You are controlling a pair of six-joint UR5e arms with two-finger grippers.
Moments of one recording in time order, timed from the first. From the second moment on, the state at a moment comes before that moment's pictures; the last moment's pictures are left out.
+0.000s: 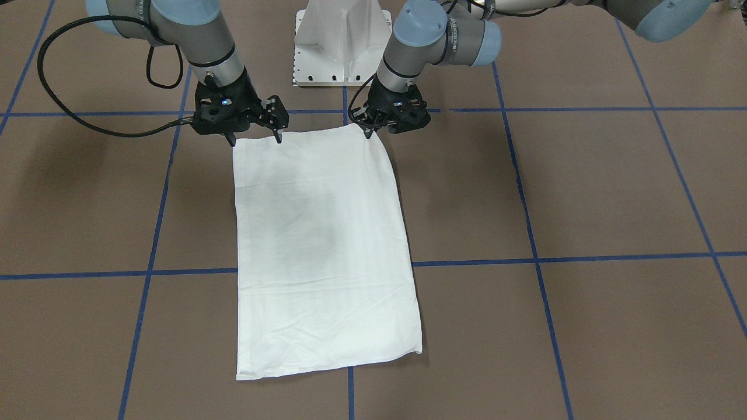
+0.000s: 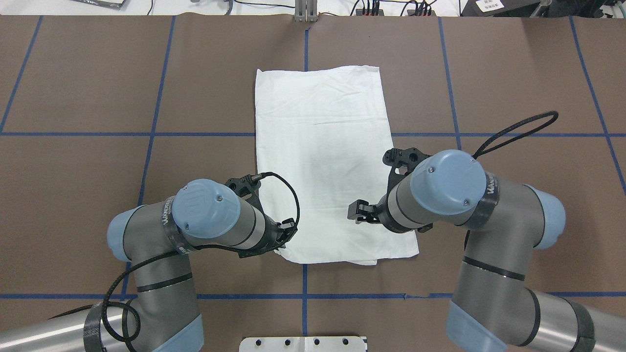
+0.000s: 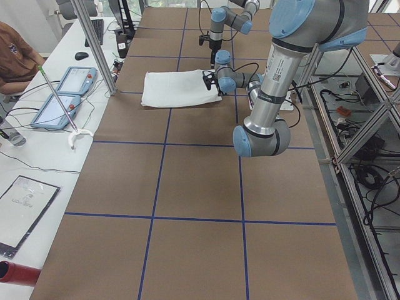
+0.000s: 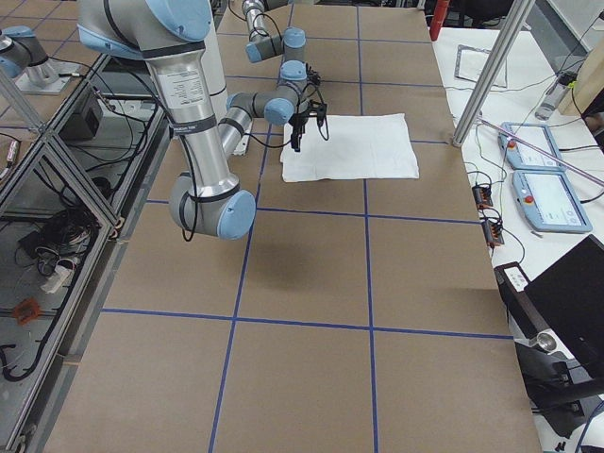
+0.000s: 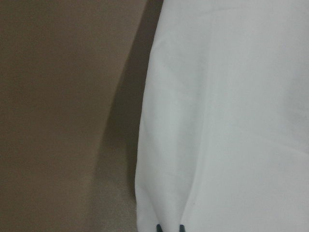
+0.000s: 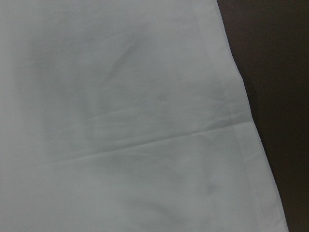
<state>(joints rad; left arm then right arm) -0.35 -2.12 -1.76 -1.86 -1.86 -1.78 0.42 -1.18 1.99 -1.55 1.83 1.51</state>
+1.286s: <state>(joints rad) -0.35 -2.12 -1.76 -1.86 -1.86 -1.79 0.32 -1.13 1.83 -1.57 1.77 1.87</state>
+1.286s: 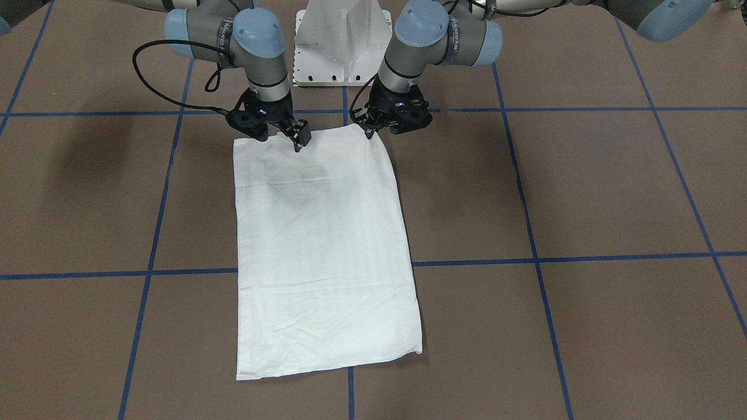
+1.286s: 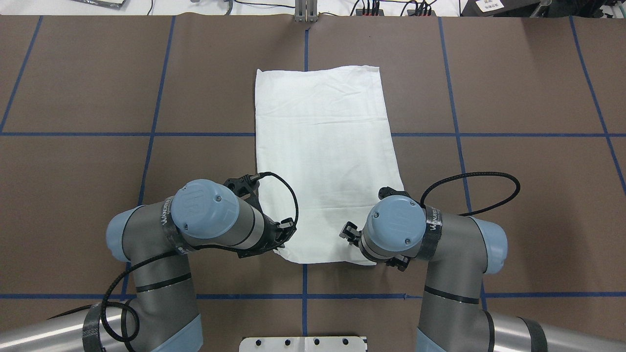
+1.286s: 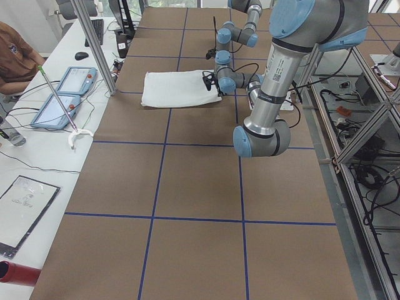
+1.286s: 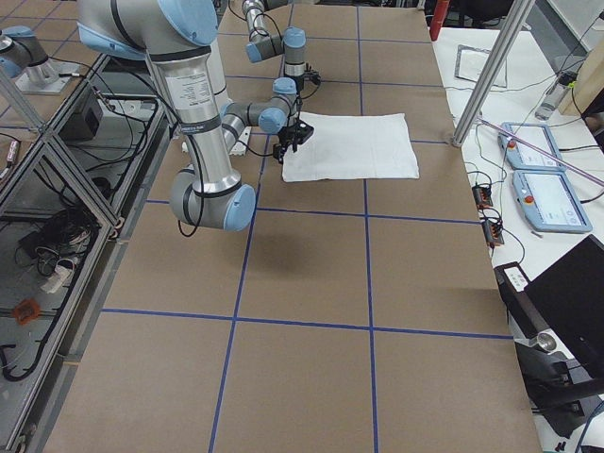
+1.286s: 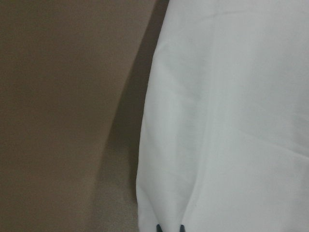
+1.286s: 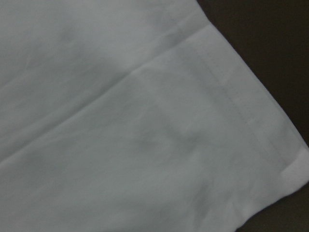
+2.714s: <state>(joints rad) -0.36 -2.12 -1.76 -1.86 -1.86 -1.79 0.30 -1.14 1.84 -1.57 1.77 1.88</state>
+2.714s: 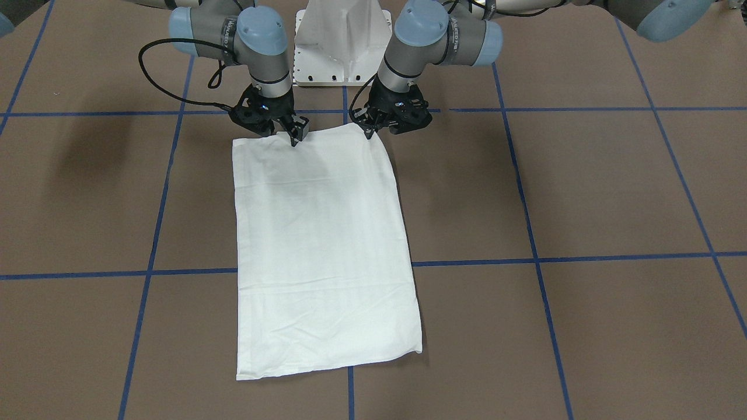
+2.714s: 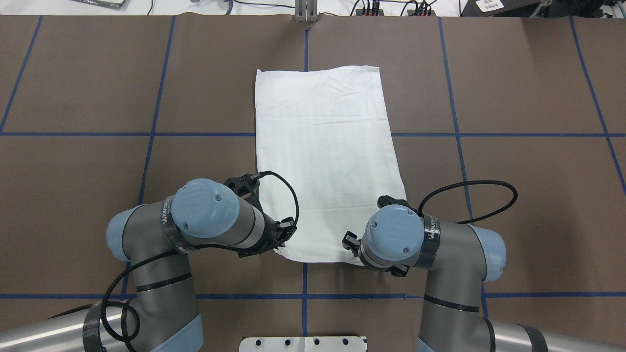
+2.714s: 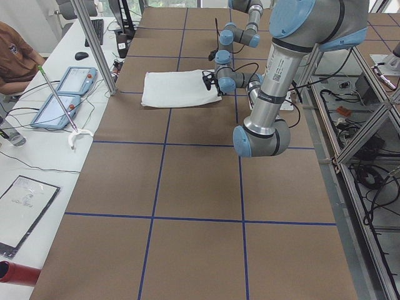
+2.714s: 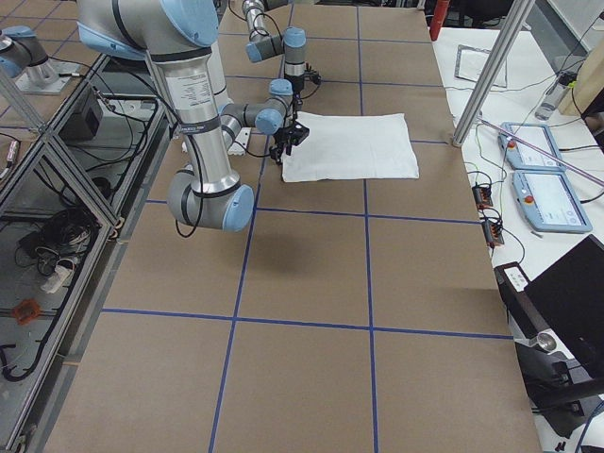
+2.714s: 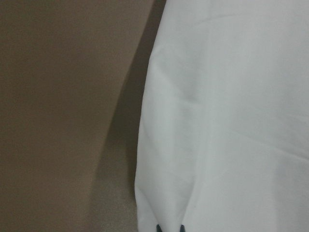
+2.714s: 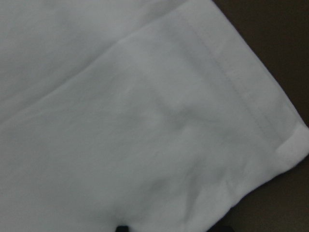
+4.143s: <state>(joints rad) -0.37 -2.11 -1.82 -1.83 -1.86 -1.79 0.31 -1.14 1.96 -1.57 1.78 1.88</state>
